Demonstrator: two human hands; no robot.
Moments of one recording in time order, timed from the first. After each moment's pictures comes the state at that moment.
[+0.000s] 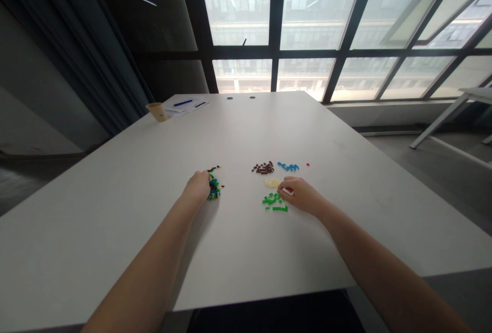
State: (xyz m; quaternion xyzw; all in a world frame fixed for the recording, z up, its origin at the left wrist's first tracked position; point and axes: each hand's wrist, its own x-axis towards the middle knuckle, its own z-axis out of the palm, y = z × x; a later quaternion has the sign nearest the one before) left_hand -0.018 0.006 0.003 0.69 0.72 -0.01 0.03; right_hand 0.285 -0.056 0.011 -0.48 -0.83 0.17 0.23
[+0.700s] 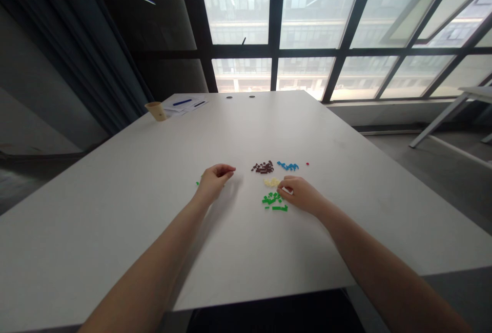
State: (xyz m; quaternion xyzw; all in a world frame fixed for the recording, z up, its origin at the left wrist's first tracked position) left_hand 0.027 -0.010 0.015 0.58 0.57 0.43 0.39; right_hand 0.285 -0.056 0.011 -0.49 -0.82 0.17 0.22
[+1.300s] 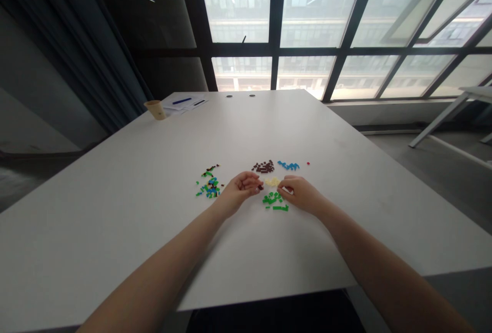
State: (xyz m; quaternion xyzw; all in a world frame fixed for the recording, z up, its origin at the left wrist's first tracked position) left_hand 0.073 -0.041 0.007 0.45 0.32 0.43 0.71; right_hand 0.284 -0.053 0.007 -0.48 -0.83 0.17 0.24
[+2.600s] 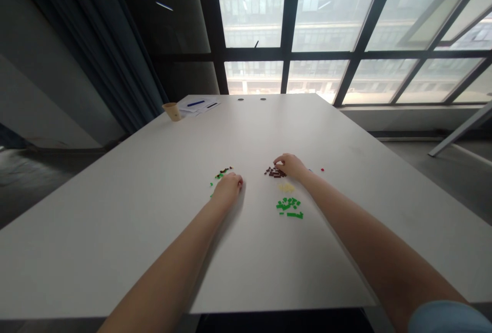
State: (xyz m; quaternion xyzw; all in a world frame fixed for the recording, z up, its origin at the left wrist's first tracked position) left_hand 0.007 -0.006 -0.006 0.79 0.58 0.16 0.10; right_hand 0.246 0.057 0.002 -0.58 -0.78 0.14 0.17
